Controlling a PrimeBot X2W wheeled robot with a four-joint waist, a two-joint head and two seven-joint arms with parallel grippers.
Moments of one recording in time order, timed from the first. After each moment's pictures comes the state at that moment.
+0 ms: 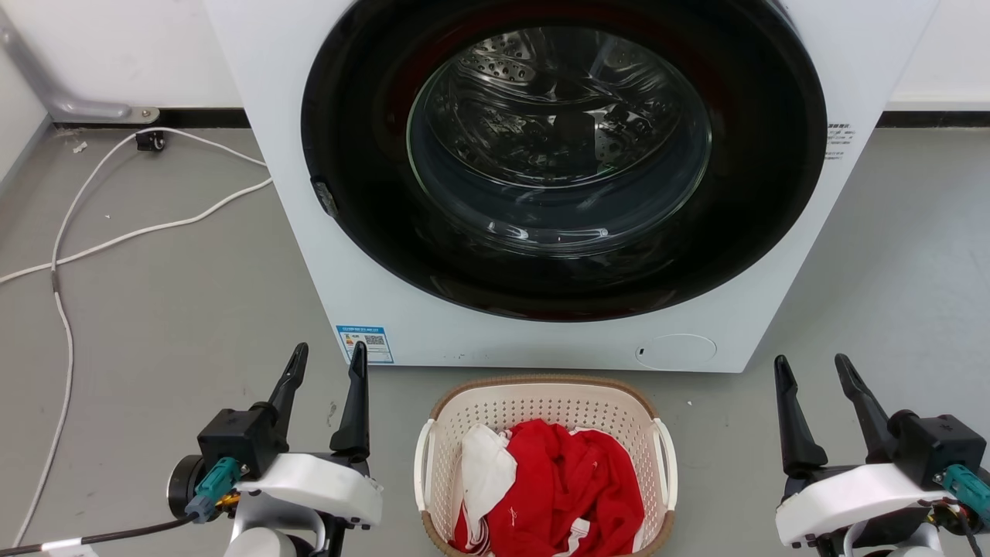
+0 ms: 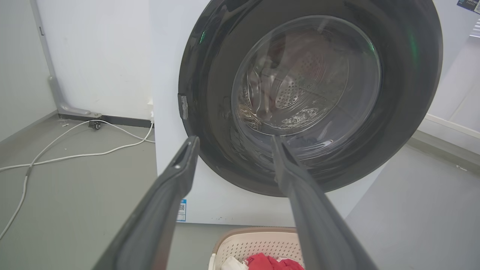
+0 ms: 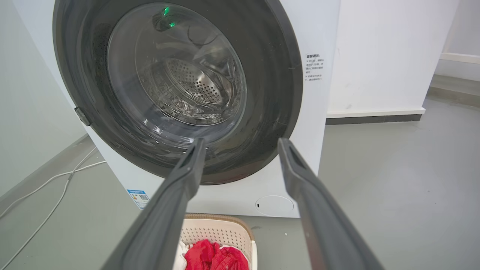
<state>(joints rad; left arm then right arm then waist) -0.10 0.06 -0.08 0.19 -0.25 -0.10 -0.21 0.00 -0.05 -0.03 0.08 0.16 0.13 -0.13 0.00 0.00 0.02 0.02</state>
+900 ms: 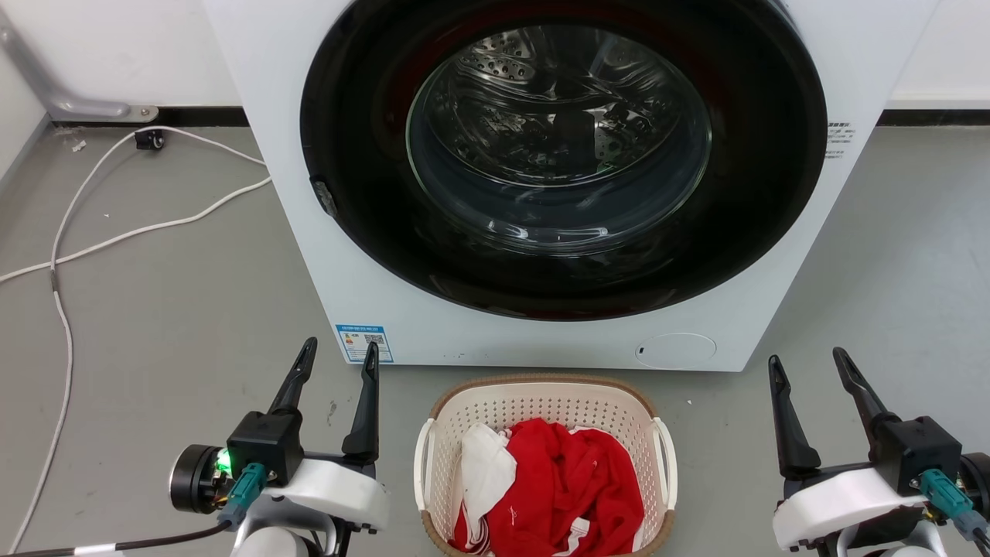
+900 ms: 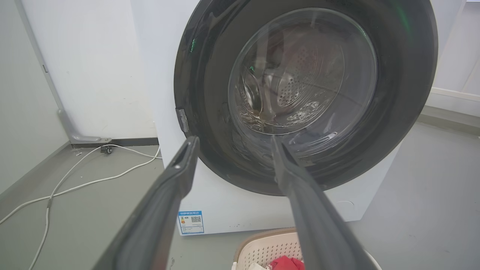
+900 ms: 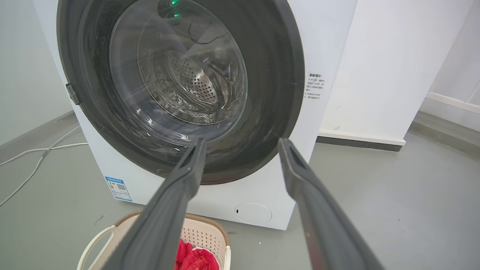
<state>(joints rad) -0.11 0.06 -0.08 0.20 -0.09 -0.08 -0.26 0.00 -0.05 -0.03 0.07 -0.01 0.13 -0.17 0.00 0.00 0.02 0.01</state>
